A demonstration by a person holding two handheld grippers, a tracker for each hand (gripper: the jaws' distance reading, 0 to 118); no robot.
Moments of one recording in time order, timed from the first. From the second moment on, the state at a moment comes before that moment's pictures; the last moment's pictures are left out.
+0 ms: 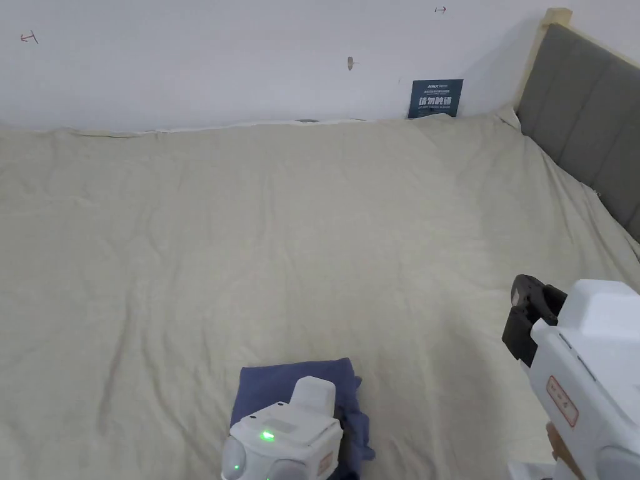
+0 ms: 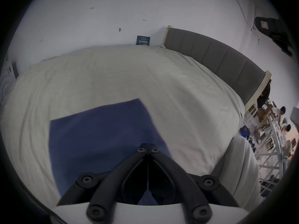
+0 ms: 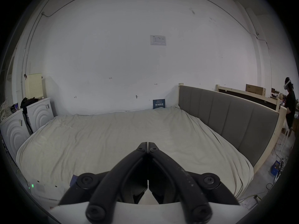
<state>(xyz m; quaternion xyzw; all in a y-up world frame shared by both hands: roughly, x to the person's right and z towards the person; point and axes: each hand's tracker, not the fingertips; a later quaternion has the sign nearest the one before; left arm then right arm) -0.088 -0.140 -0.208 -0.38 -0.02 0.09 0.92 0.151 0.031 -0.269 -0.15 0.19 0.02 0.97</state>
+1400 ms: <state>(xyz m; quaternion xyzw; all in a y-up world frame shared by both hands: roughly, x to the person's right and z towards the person) -0.224 0.082 -0.118 -0.03 0.23 -0.08 0.97 0.087 0.095 -0.243 -0.04 0.24 0.03 0.97</state>
